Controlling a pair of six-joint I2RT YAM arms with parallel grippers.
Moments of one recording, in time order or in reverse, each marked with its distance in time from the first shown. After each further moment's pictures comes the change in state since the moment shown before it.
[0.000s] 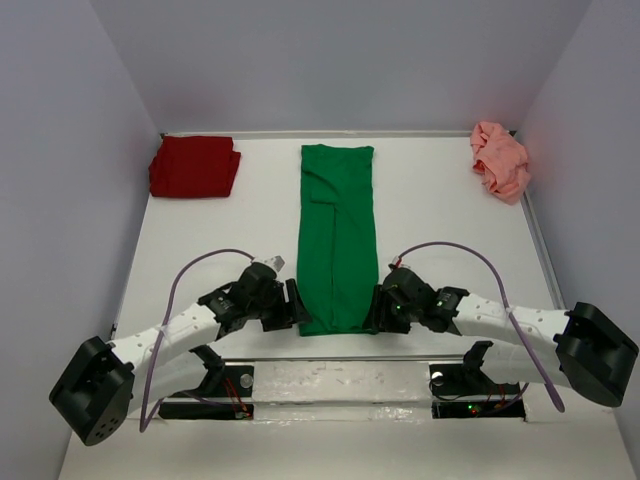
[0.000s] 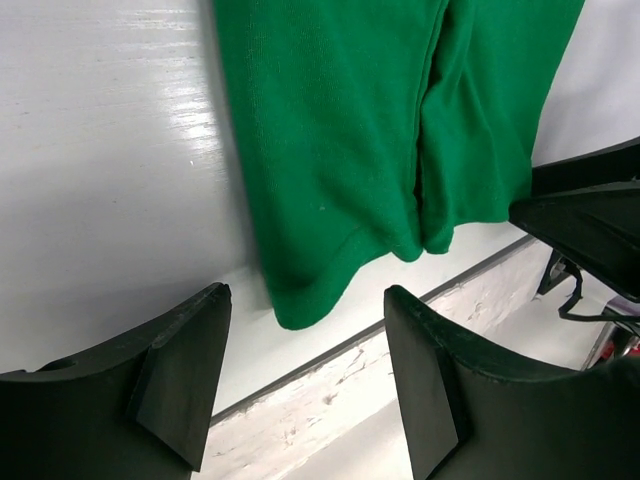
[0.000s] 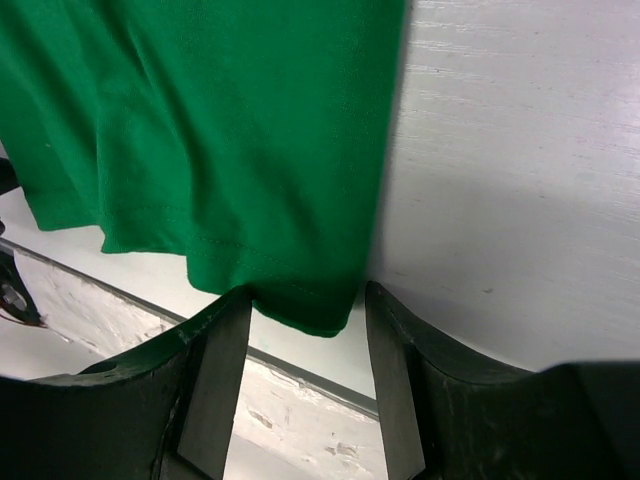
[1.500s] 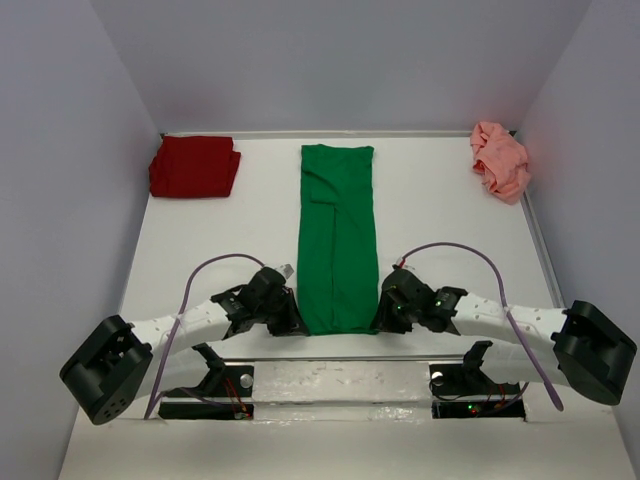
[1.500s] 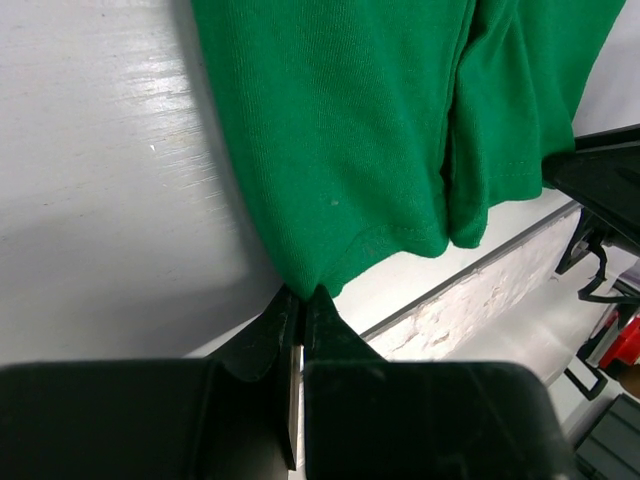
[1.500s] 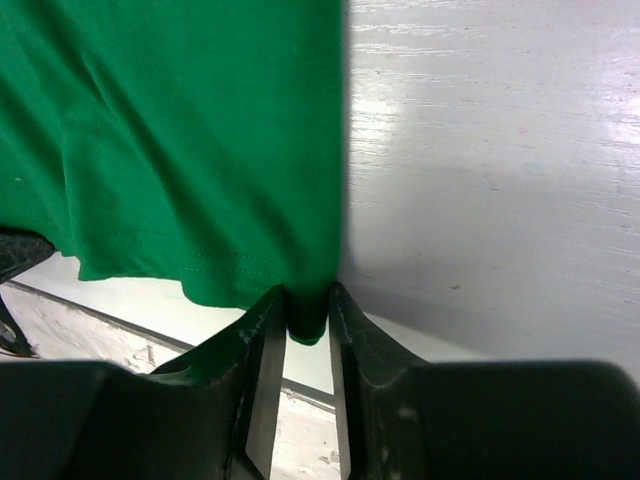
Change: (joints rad) left arm -0.059 0.137 -0.026 0.109 0.040 -0.032; right arm 0.004 0.013 0.003 -0.033 0.049 0.050
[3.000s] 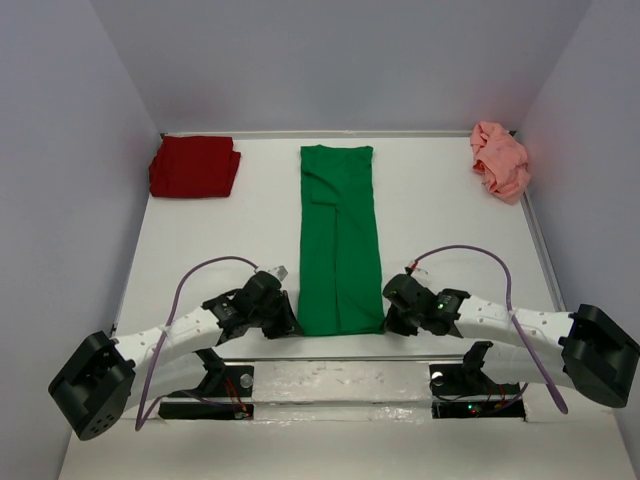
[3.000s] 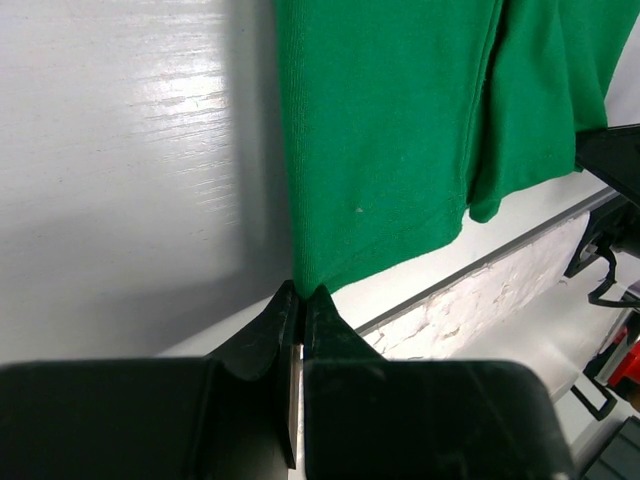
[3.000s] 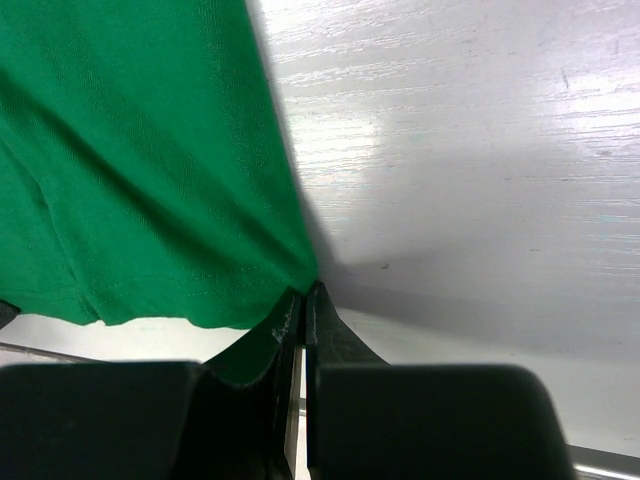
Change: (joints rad) left arm -0.013 -0.119 -0.019 -0.091 -0.055 -0.016; right arm 0.027 -0.036 0.000 -0.117 0.137 0.147
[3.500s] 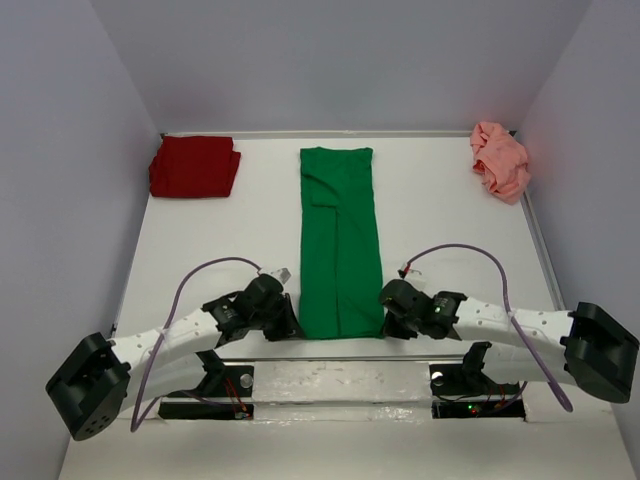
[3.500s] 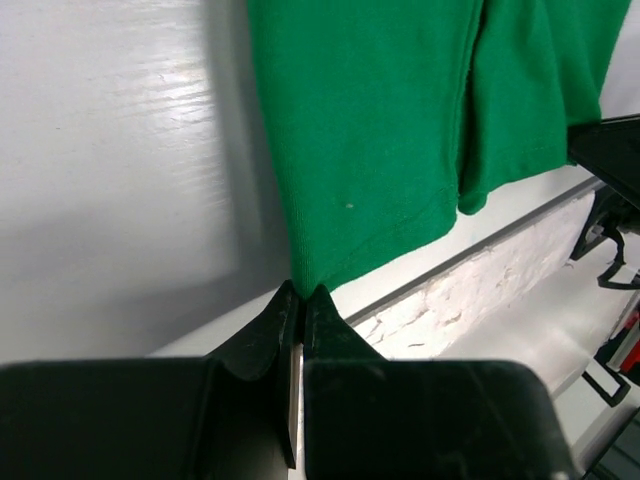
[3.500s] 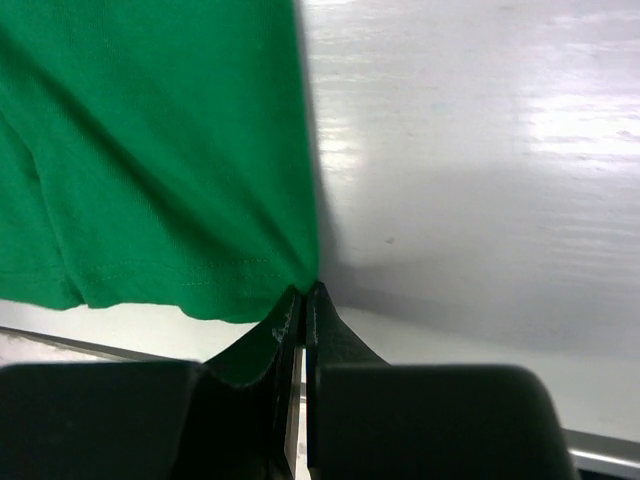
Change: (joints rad) left arm -0.035 -0.006 0.000 -0.007 -0.005 0.000; right arm 0.066 0.016 0.021 -0.021 0.023 -0.050
